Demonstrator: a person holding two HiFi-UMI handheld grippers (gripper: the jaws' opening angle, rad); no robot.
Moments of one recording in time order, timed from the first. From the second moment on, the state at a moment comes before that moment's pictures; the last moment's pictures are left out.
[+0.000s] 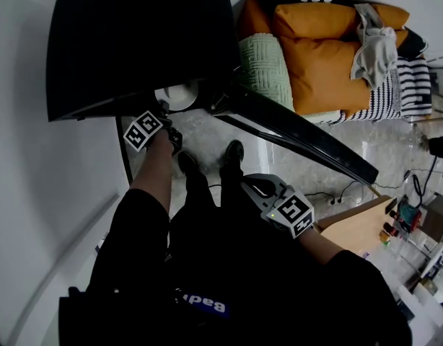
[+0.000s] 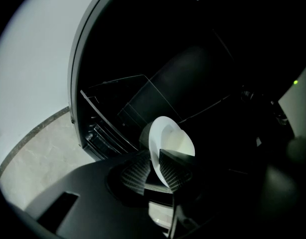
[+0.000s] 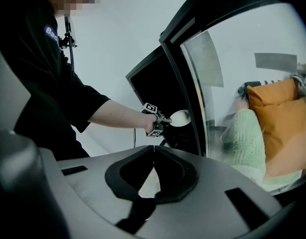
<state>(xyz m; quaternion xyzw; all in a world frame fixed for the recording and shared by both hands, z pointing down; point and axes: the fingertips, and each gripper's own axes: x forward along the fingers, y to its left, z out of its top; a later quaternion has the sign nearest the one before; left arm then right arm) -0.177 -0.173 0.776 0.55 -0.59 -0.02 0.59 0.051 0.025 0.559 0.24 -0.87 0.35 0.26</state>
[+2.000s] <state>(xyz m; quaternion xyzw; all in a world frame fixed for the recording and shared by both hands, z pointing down) -0.169 -0.147 0.754 0.51 -0.49 -0.32 0.63 0.050 0.022 0.563 0.22 -0.87 0.35 0.27</state>
